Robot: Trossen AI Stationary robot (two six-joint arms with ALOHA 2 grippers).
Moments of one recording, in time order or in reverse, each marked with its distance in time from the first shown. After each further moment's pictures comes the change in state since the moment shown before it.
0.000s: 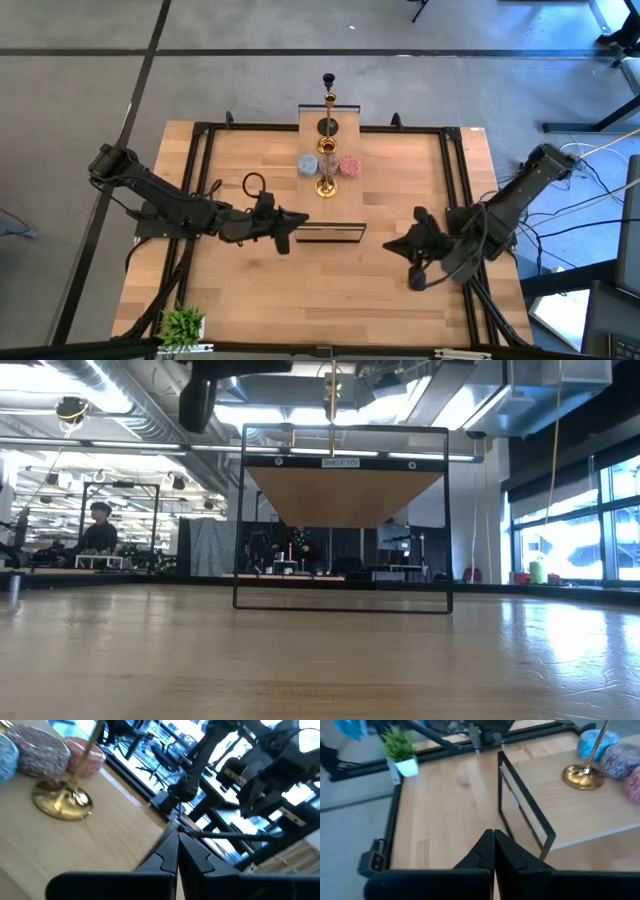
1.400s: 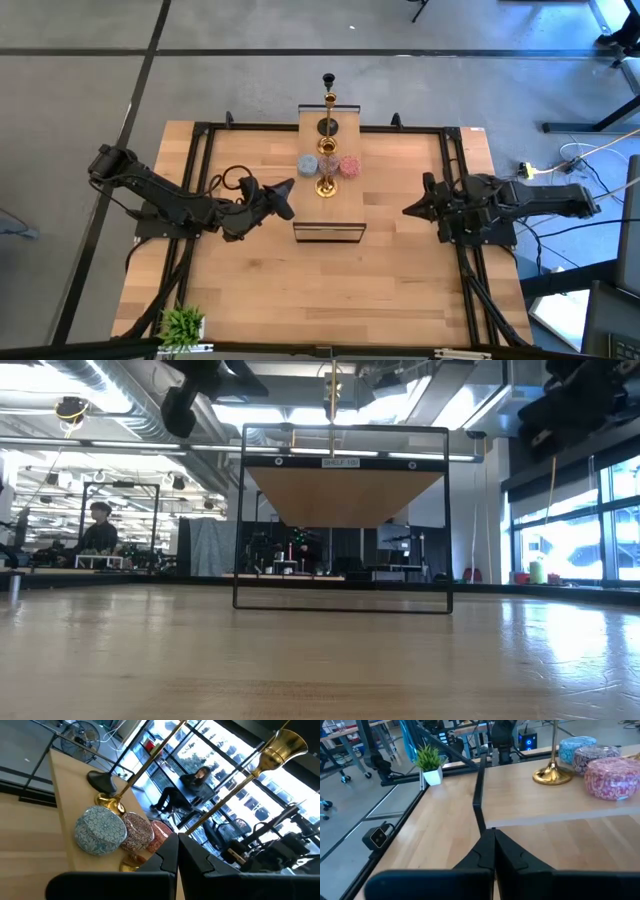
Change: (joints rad) left arm 0.046 0.000 0.000 0.058 -0.486 -0.105; right arm -0.689 -0.853 -0.673 0.291 -0.823 -0.503
